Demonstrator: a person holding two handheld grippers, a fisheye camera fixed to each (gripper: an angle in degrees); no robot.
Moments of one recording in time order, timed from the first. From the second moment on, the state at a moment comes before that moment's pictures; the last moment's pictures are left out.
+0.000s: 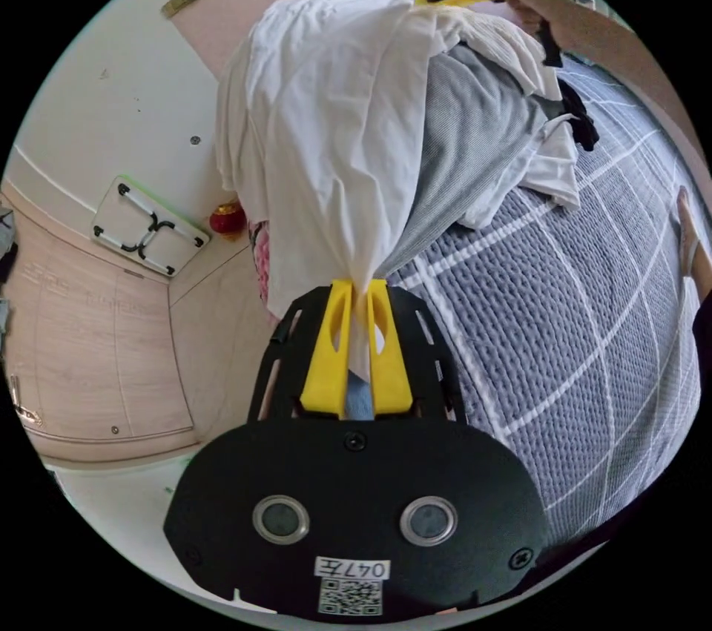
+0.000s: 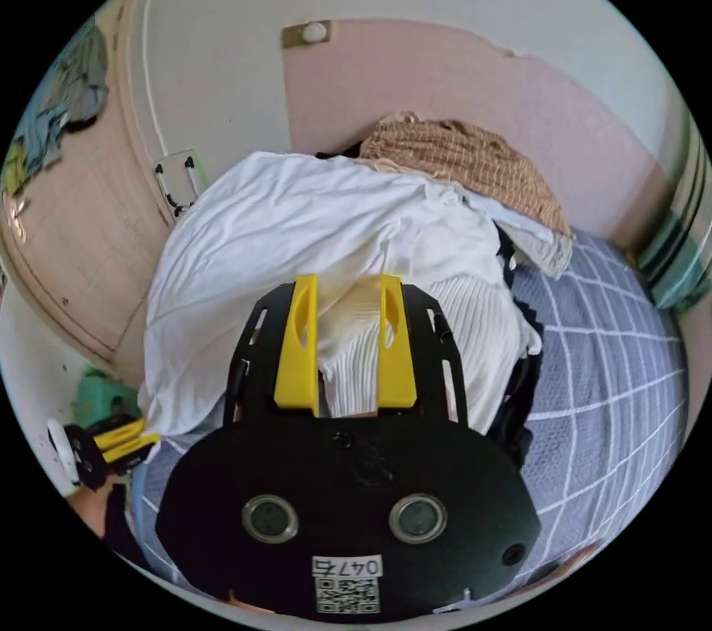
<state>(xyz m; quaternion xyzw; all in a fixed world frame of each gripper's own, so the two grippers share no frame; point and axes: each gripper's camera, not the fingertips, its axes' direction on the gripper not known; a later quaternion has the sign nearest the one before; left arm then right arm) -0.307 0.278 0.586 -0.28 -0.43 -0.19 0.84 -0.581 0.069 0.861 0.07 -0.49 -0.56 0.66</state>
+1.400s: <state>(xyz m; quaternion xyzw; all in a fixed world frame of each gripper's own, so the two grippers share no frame) -0.013 0.215 0.602 -0.32 -0.03 -0.08 0.94 -0.158 0.056 0.958 -0.04 -0.36 -0.66 0.66</state>
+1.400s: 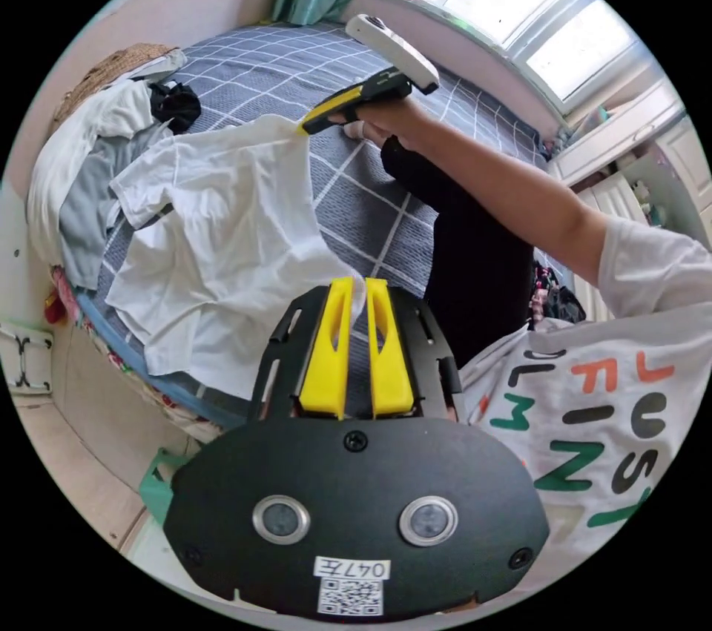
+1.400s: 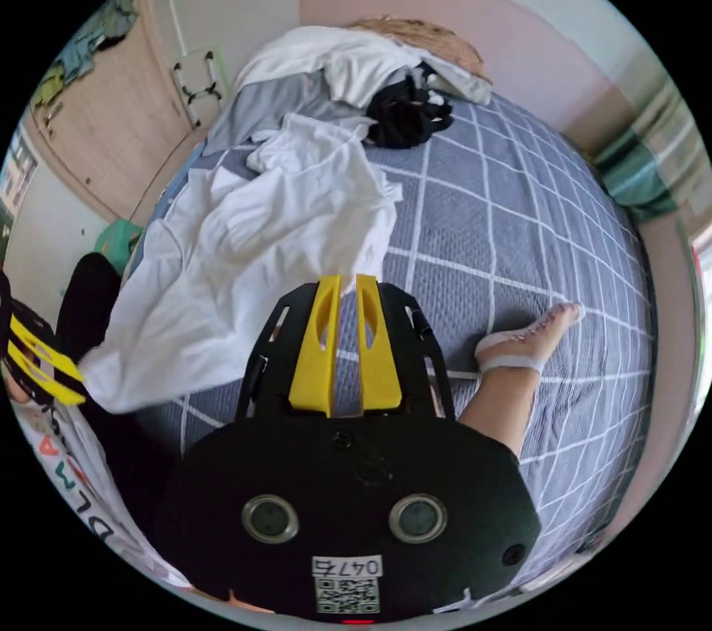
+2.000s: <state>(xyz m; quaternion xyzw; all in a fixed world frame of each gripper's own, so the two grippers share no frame) -0.060 0.156 0.517 -0.26 -0.26 -0.14 0.92 -0.142 0.092 0.881 0.07 -0.42 -0.67 0.61</state>
